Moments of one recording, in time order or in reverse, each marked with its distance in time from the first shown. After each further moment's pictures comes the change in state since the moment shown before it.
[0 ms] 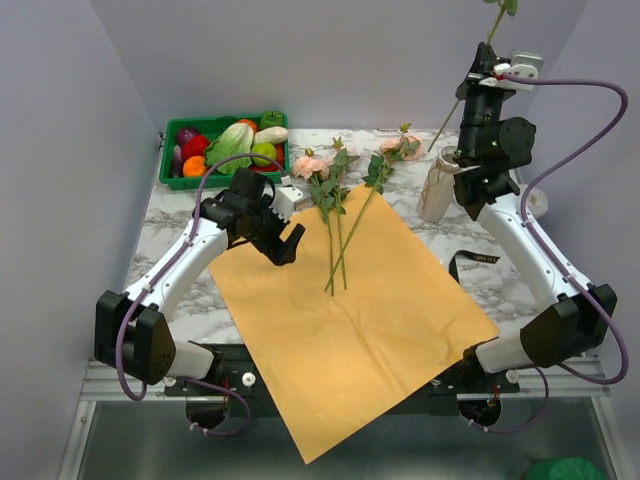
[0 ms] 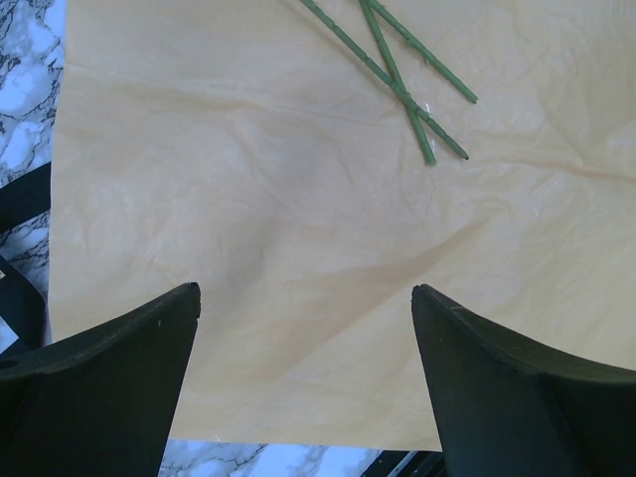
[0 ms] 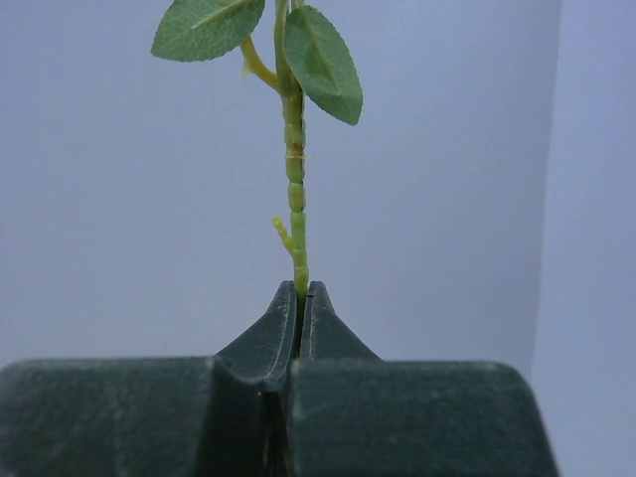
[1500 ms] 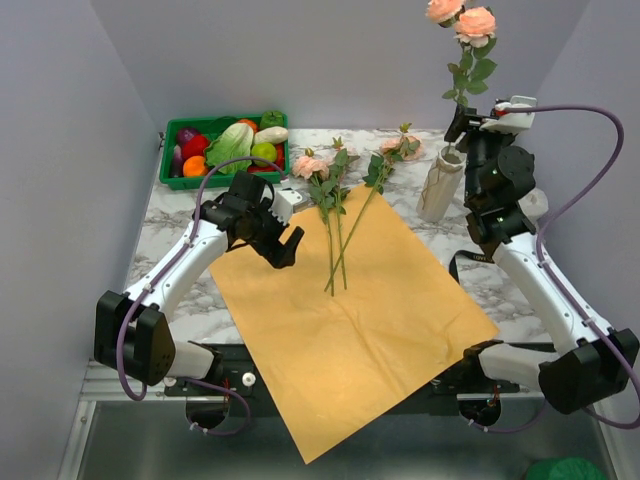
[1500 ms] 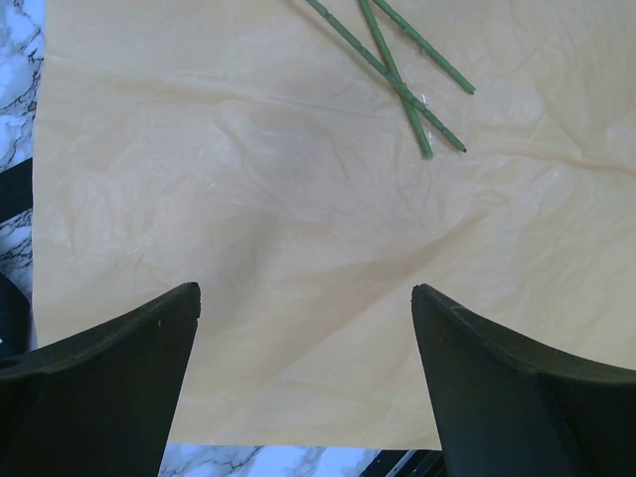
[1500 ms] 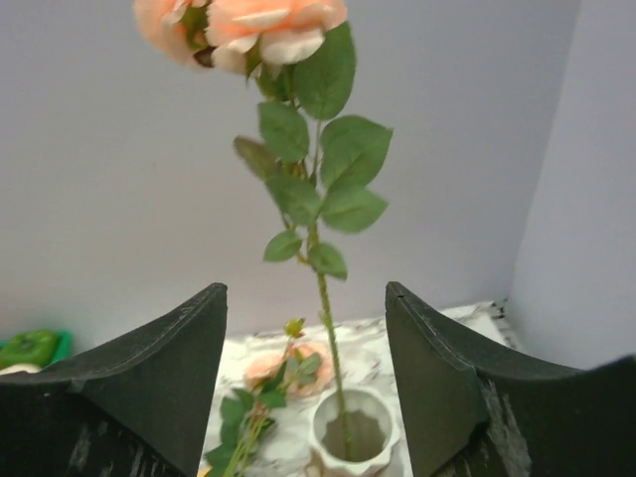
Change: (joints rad) left arm 0.010 -0.005 -0.030 0.011 0.016 0.007; right arm -0.031 -0.248 -0.297 -0.307 0.010 0.179
